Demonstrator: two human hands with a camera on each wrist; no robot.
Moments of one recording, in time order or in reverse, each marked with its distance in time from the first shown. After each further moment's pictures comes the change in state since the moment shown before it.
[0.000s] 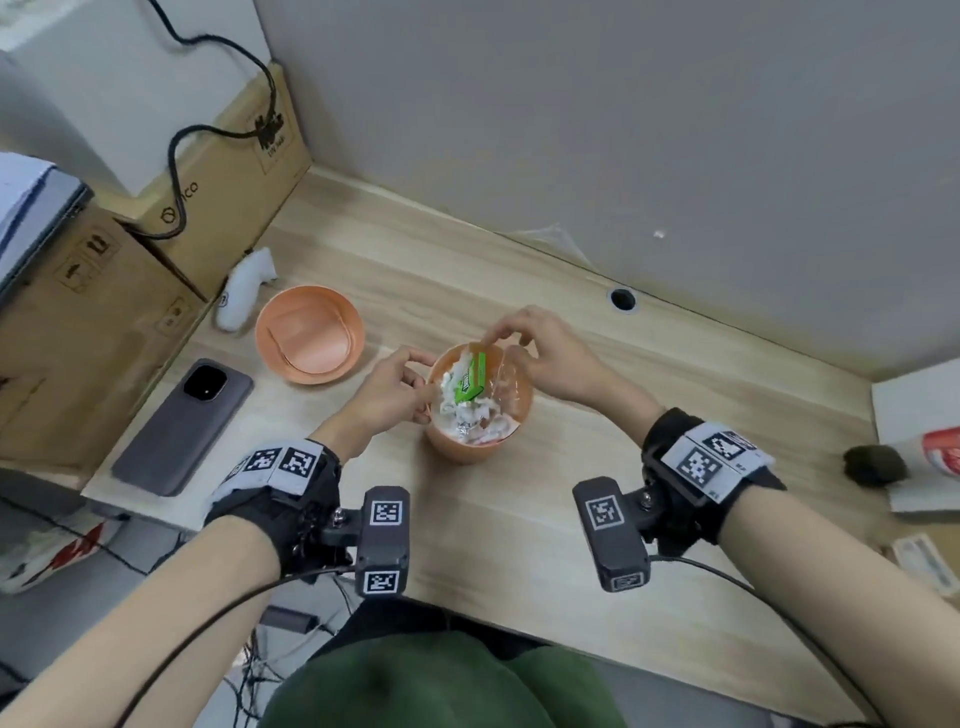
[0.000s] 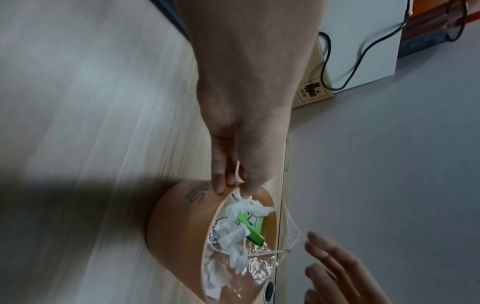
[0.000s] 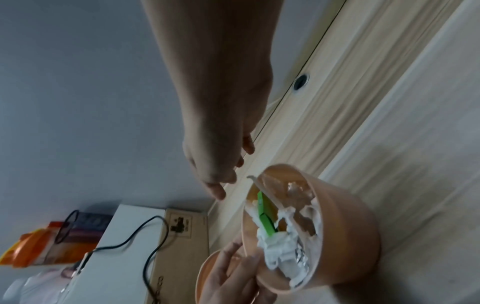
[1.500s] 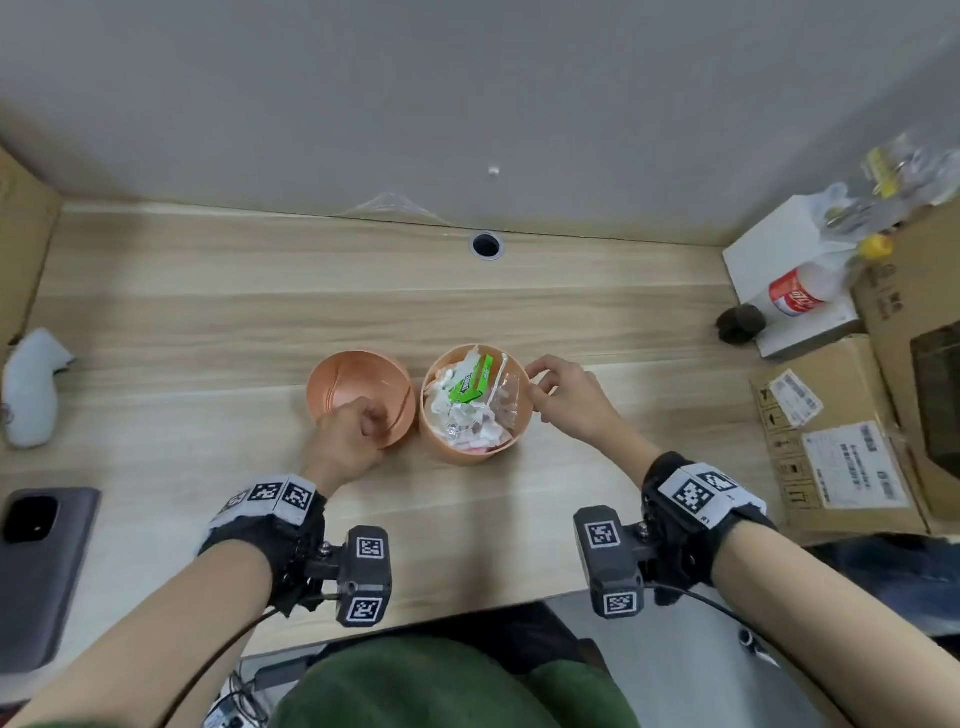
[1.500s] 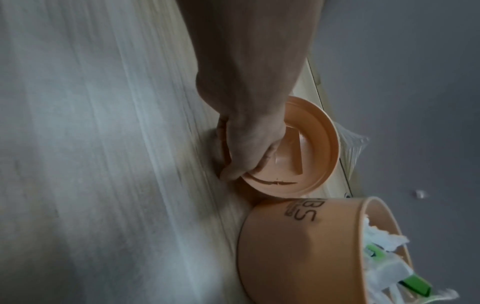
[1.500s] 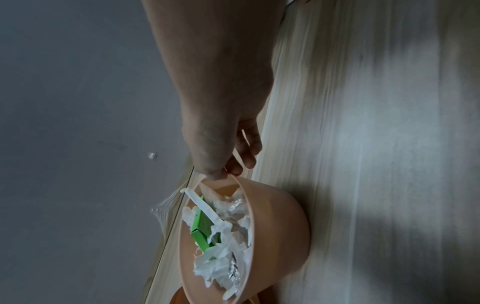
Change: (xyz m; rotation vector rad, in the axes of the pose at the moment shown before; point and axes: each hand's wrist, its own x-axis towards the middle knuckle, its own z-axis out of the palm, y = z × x) left_hand 0.060 -0.051 0.061 0.768 -0.197 0.014; right_hand -0.129 0.093 0.007 0.251 0.316 0.770
